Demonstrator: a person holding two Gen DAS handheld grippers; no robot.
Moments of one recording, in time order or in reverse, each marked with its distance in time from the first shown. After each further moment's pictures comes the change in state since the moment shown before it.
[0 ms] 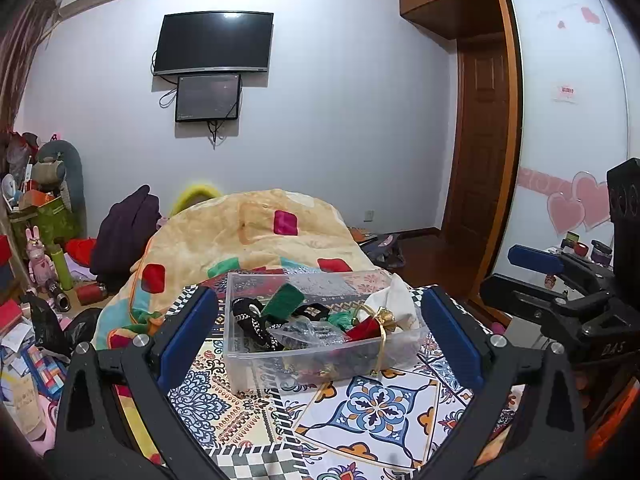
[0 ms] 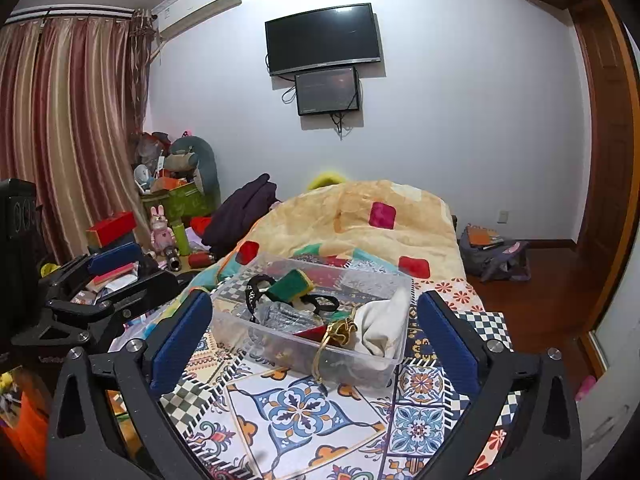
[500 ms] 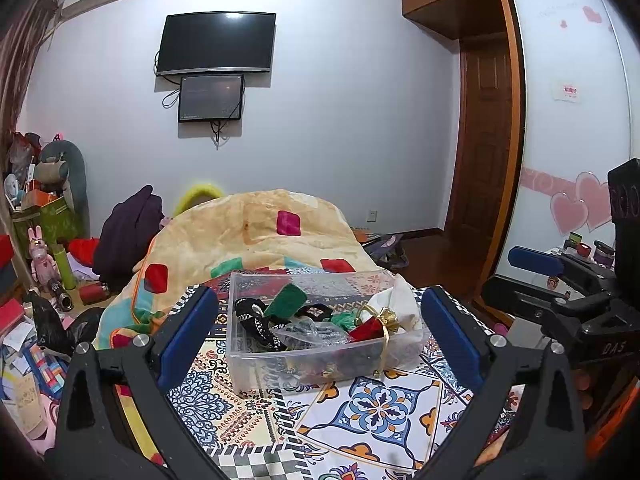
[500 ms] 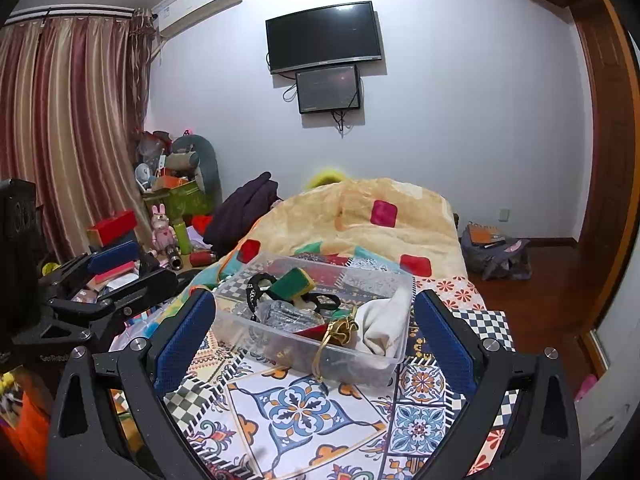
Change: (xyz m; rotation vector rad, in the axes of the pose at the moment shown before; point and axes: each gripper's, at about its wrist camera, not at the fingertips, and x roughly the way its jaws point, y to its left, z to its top) left arm 0.002 0.003 -0.001 -0.004 -0.001 0.008; right arm 0.001 0.001 -0.002 -0.002 0.006 0.007
